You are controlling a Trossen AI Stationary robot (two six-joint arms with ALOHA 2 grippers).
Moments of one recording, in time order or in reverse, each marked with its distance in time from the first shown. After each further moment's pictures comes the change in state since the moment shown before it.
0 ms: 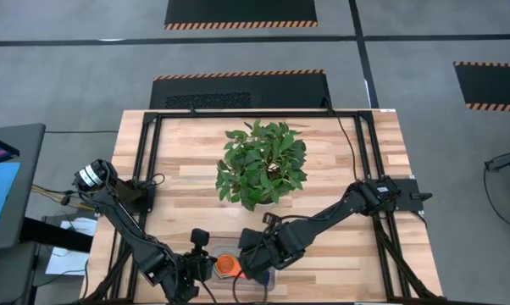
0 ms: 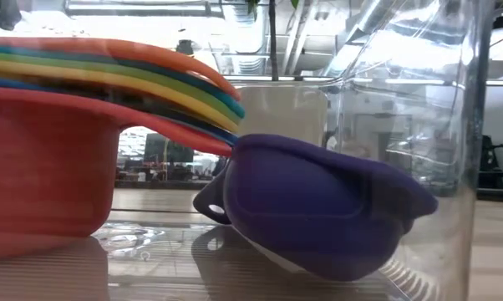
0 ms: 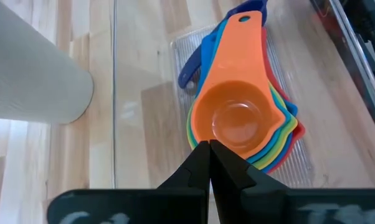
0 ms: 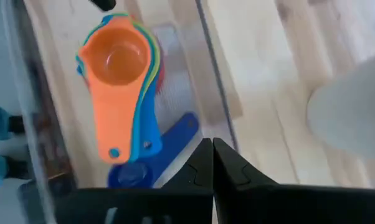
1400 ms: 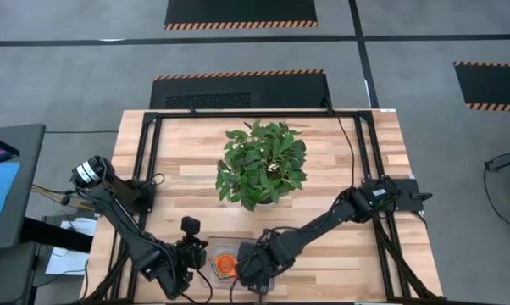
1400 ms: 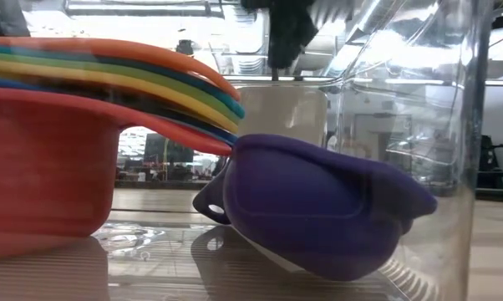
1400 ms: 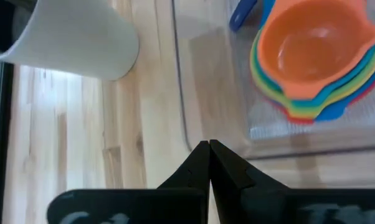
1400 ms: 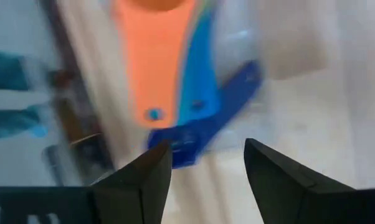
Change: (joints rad) left arm -0.008 -0.049 -0.032 -0.262 -0.054 -0.093; right arm 0.013 0.110 -0.022 0.079 -0.233 0.028
